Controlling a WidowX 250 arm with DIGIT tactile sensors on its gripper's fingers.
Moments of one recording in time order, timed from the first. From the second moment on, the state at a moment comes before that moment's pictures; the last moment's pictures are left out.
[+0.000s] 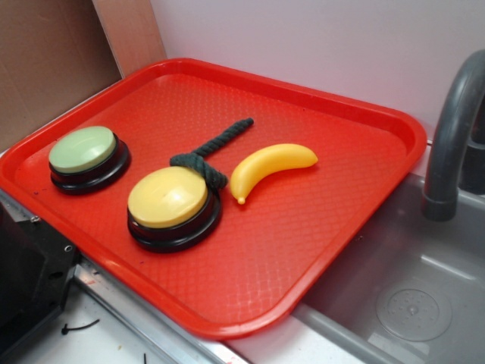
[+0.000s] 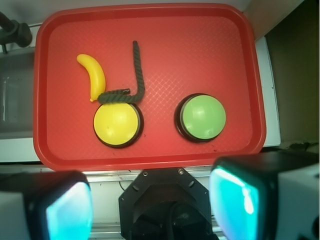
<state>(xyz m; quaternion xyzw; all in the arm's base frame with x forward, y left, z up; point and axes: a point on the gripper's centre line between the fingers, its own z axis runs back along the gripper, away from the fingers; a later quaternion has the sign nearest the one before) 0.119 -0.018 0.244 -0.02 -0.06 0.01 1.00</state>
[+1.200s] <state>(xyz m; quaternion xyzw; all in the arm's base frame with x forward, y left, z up) 0.228 0.001 0.124 0.01 -0.04 0.16 0.99</state>
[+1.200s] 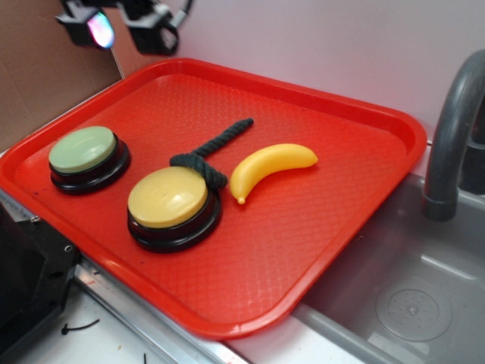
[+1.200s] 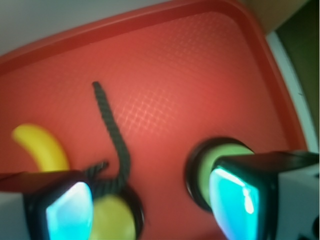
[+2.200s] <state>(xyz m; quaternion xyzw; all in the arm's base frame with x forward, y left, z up) 0.270 -0.024 0.019 -0.03 0.03 0.09 0.99</state>
